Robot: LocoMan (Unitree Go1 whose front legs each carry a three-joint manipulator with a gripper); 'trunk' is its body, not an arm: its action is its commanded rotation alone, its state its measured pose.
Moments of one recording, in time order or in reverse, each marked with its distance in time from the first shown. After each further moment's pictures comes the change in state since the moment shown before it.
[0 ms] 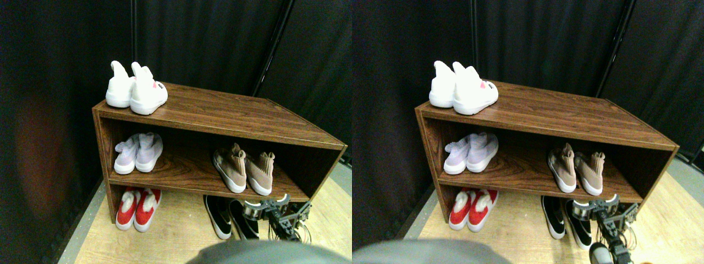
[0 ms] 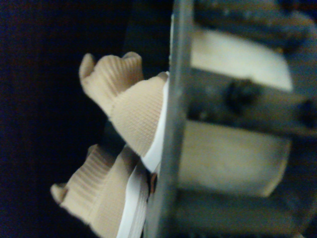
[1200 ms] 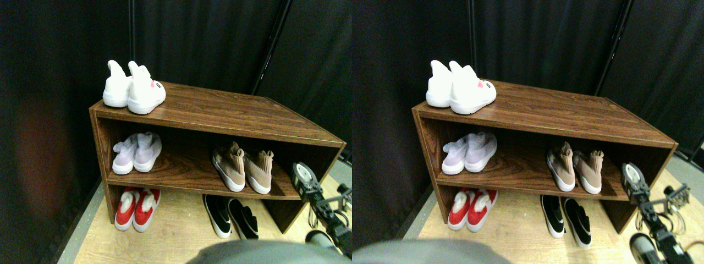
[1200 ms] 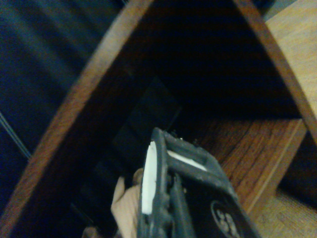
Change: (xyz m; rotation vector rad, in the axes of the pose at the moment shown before) right arm 0.002 0.039 0.088 -0.103 -0.292 0.057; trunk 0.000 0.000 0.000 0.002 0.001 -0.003
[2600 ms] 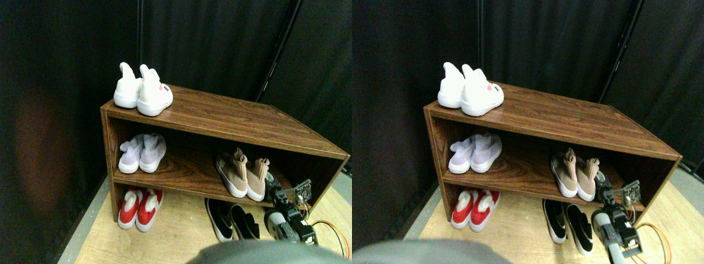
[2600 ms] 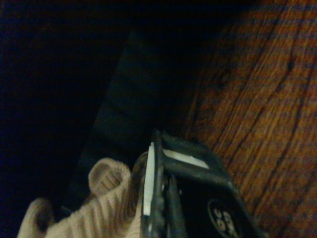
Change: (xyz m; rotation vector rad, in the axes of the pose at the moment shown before) right arm 0.029 -0.023 -0.071 0.064 0.099 -0.179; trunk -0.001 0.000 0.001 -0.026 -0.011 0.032
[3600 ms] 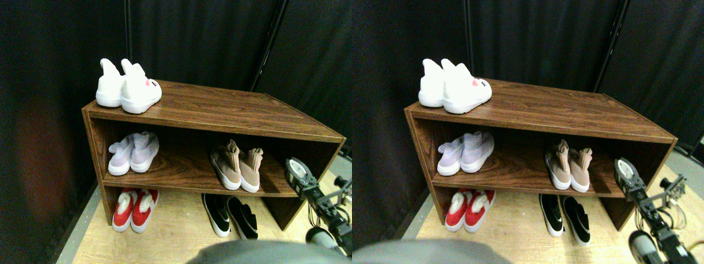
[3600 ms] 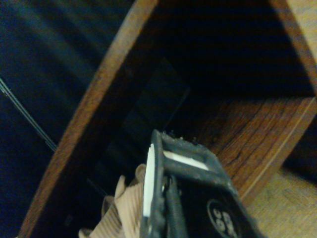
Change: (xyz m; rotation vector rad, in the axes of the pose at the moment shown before) right arm -0.070 0.034 0.055 -0.146 0.043 0.205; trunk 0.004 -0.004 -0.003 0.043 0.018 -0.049
